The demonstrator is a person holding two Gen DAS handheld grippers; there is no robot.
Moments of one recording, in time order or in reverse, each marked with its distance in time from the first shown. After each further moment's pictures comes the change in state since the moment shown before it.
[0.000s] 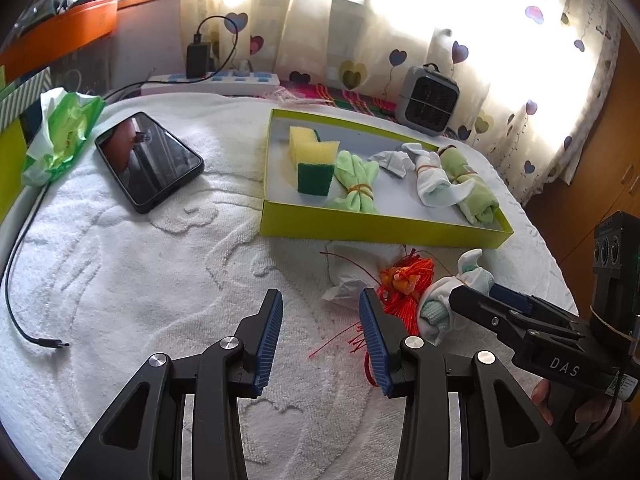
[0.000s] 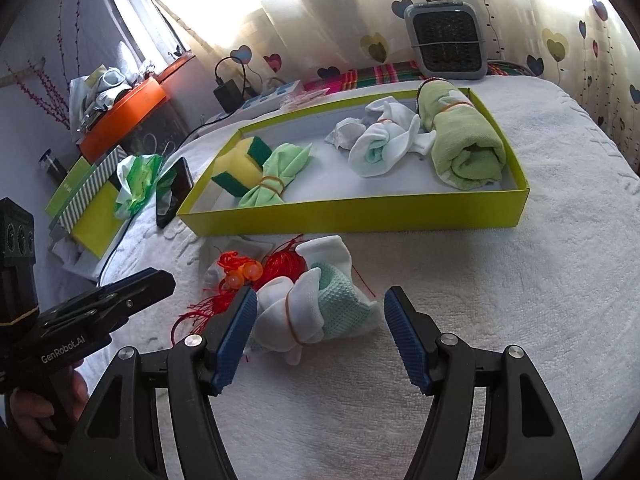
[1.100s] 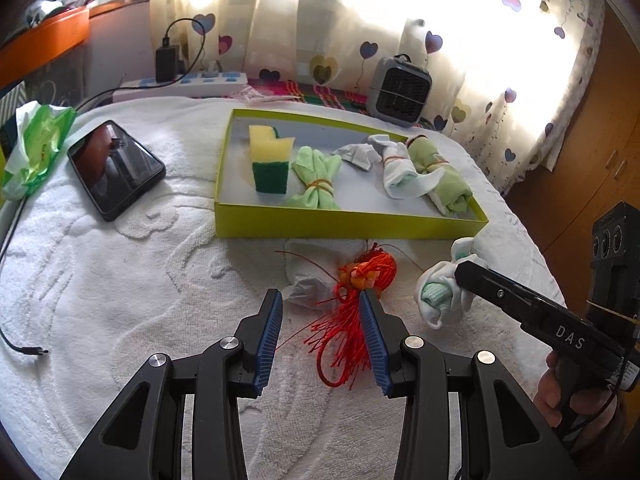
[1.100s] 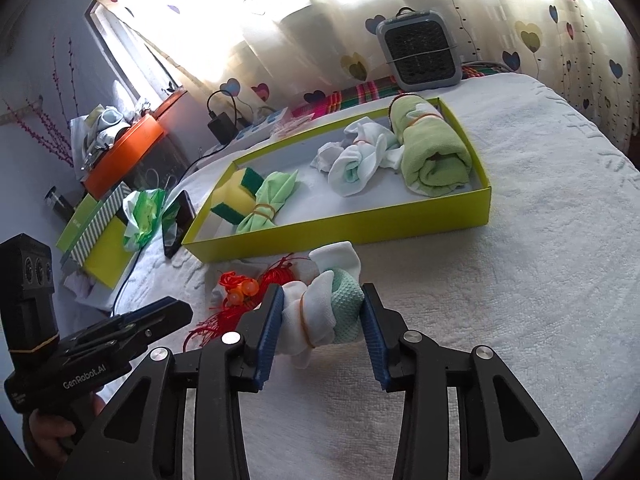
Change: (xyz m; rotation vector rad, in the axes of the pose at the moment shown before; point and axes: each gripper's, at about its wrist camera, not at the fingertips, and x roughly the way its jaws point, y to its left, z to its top) left arm 0.003 -0.022 0.003 0.052 0.018 -0.072; right arm -0.026 -0.021 -0.003 0.098 -0.094 0.026
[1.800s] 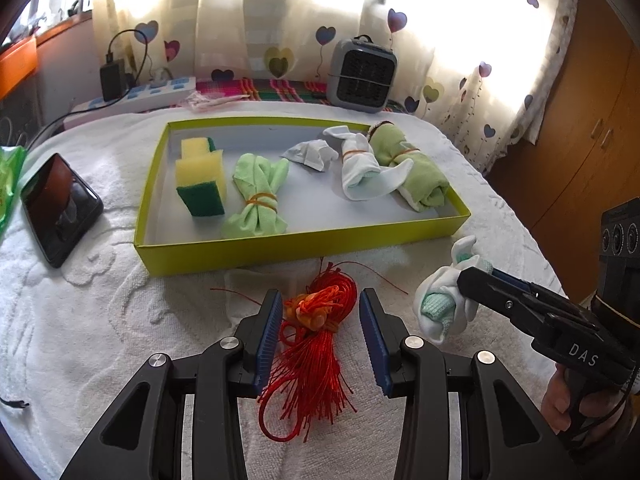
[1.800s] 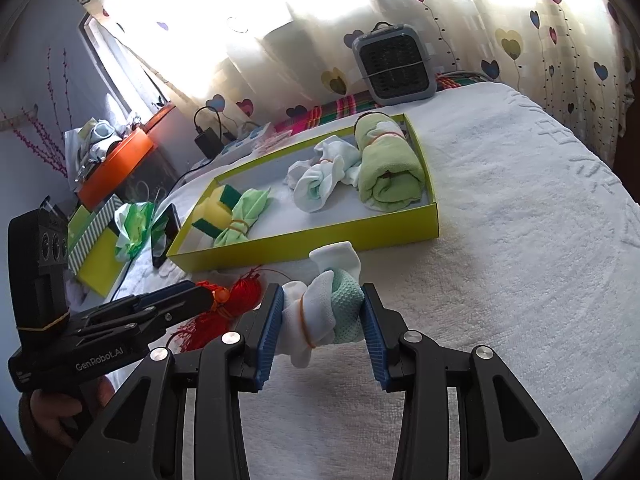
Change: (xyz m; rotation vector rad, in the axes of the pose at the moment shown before) left arm 0.032 -0.029 0.020 0.106 0.042 -0.042; right arm -0.014 -0.019 0.004 0.001 -0.030 -0.027
